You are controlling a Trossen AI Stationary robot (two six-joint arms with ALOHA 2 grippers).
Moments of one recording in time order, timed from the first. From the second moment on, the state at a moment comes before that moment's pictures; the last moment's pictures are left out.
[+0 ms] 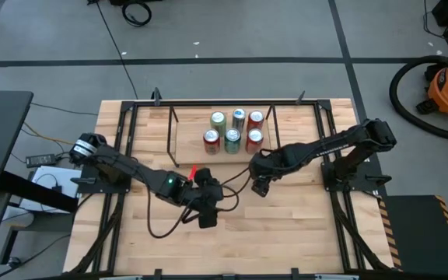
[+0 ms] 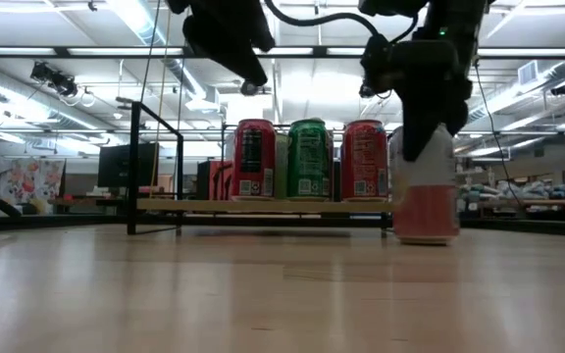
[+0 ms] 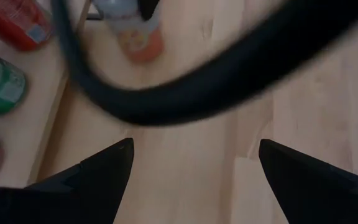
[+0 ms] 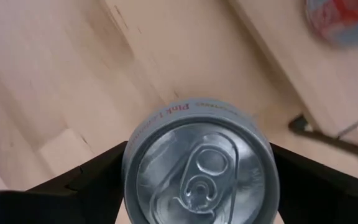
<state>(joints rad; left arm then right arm) -0.40 1.69 1.35 -0.59 -0.37 -0.41 0.14 1.57 1.10 -0.83 0.15 0.71</state>
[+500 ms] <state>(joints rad) -0.42 1.70 1.35 -0.54 -0.37 -0.45 0.18 1.57 1.10 -0.67 0.13 0.66</state>
